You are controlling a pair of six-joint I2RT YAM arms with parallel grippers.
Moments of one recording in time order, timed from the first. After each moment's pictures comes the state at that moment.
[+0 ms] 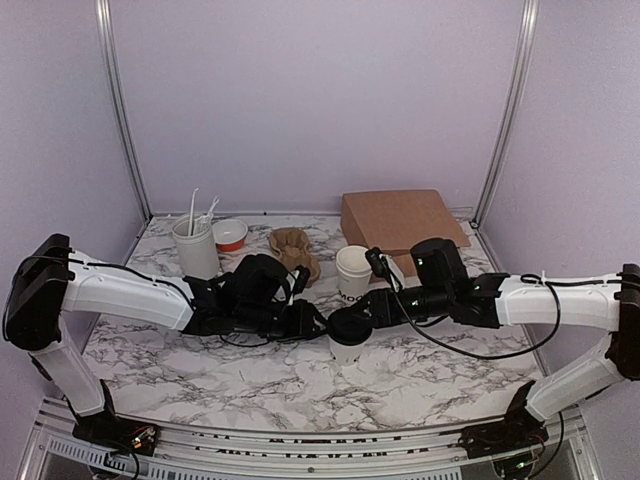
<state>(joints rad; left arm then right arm) -1.03 1.68 0.98 0.07 0.19 -0.88 0.80 1.34 0.76 -0.02 -0.37 0.53</state>
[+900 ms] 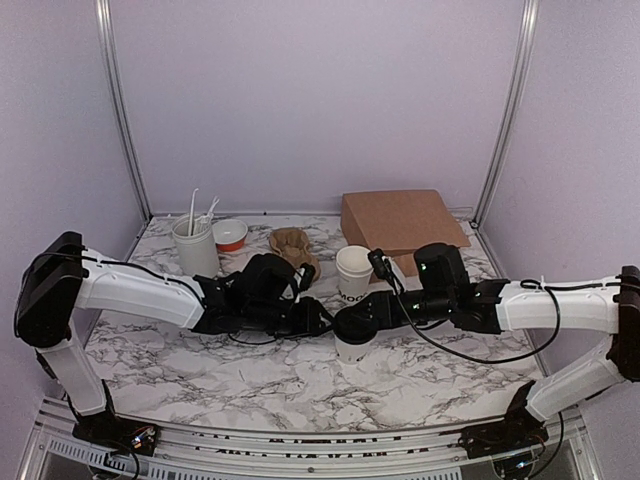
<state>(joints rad) -1.03 1.75 1.02 0.09 0.16 -0.88 0.80 1.33 0.71 0.06 -0.36 0.55</state>
